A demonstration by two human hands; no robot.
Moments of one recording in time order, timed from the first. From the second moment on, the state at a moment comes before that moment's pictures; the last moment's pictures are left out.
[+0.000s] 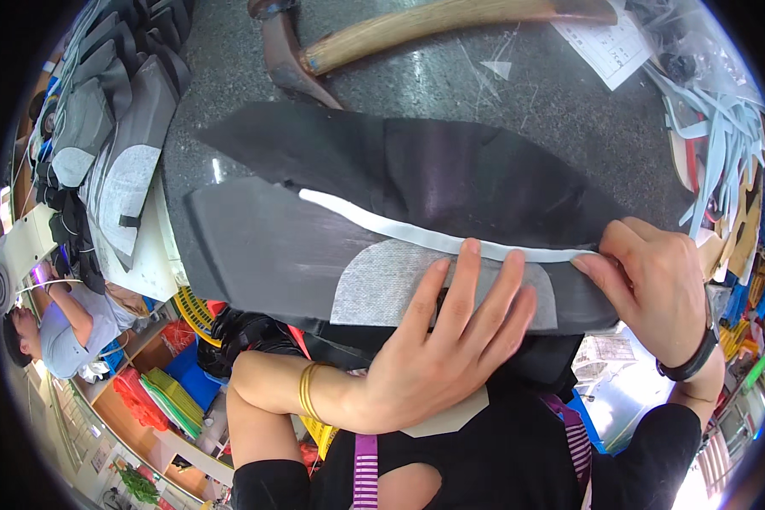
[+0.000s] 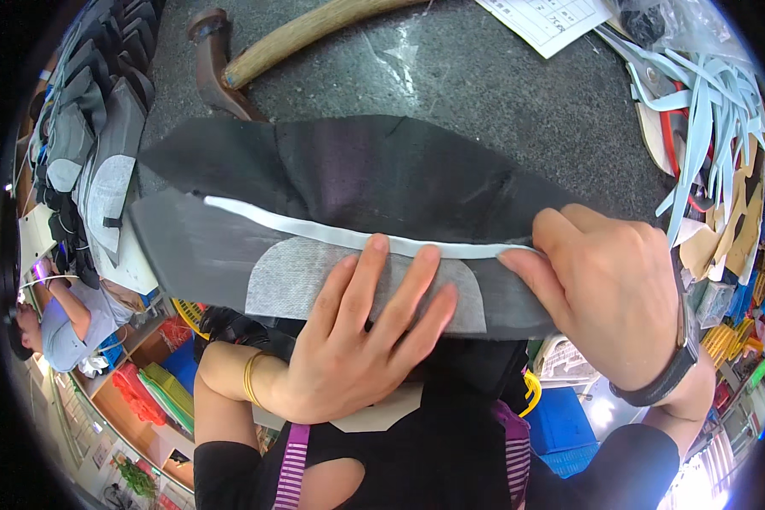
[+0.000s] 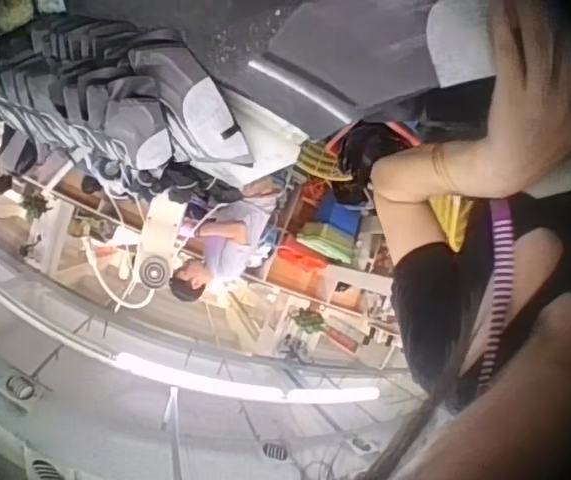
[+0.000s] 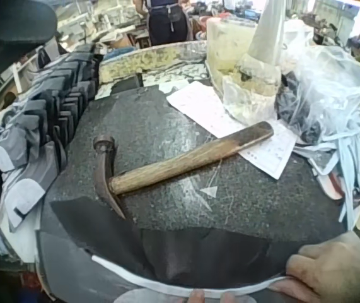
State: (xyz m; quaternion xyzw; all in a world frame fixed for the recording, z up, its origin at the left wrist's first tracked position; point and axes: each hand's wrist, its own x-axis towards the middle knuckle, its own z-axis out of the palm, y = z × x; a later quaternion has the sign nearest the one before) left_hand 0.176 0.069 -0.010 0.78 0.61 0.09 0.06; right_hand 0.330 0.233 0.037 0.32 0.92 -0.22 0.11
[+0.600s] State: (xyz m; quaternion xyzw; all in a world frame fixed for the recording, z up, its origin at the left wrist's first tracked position) left_hand 0.201 0.095 -0.012 0.83 0.55 0.06 0.06; right_hand 0.347 0.276 0.023 0.29 0.92 -0.23 0.13
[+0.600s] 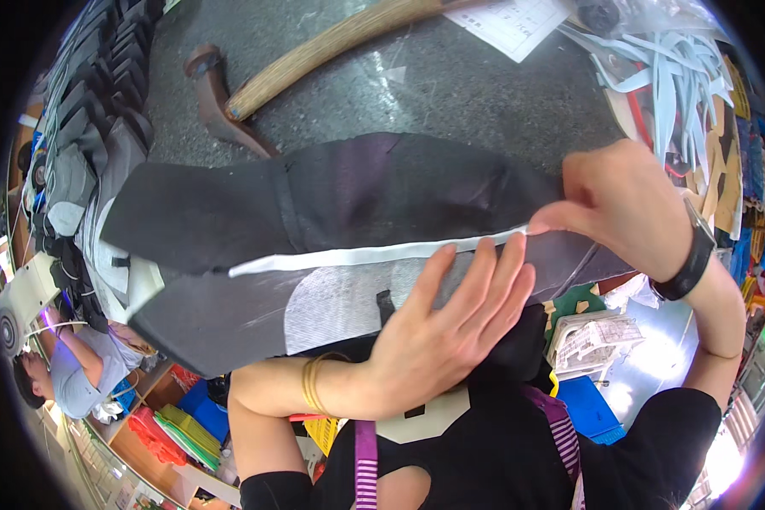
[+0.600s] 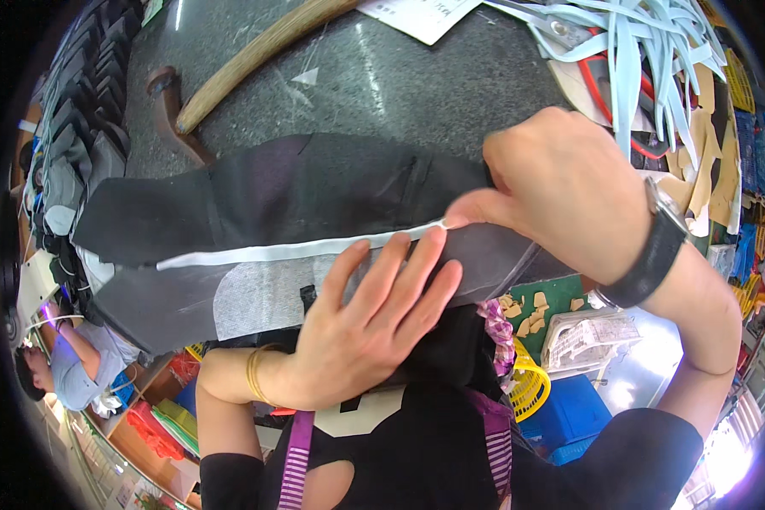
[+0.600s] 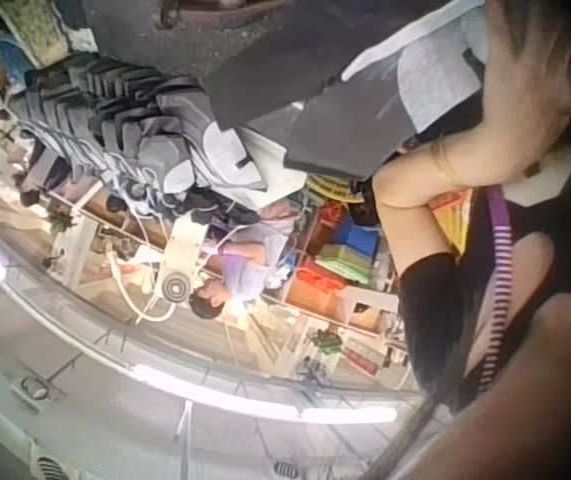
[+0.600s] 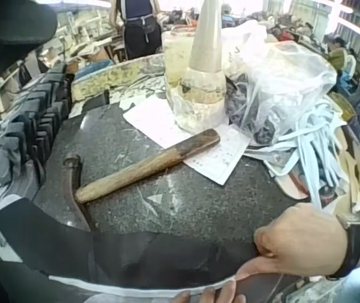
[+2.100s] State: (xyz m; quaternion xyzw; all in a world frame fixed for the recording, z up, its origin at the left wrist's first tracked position) left_hand 0.090 0.101 0.039 0.87 0.47 0.01 0.14; right_hand 0.324 0.242 0.009 -0.03 0.95 -0.31 0.00
